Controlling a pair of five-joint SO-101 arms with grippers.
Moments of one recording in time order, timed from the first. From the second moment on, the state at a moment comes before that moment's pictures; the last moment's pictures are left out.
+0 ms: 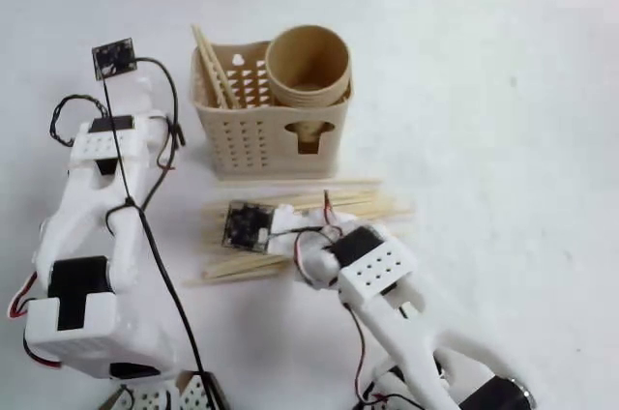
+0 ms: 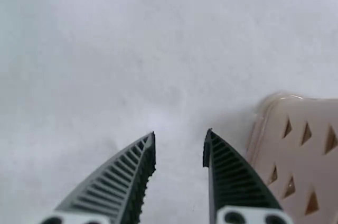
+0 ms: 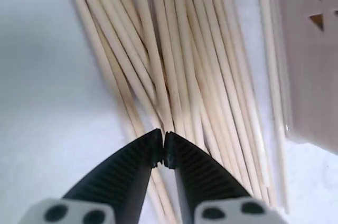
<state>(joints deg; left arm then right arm) -14.2 5.8 24.3 45.6 12.0 -36.7 -29.6 59.0 44.4 49.7</state>
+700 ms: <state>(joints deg) -14.2 5.8 24.3 45.6 12.0 -41.7 -16.7 57.9 38.2 49.7</state>
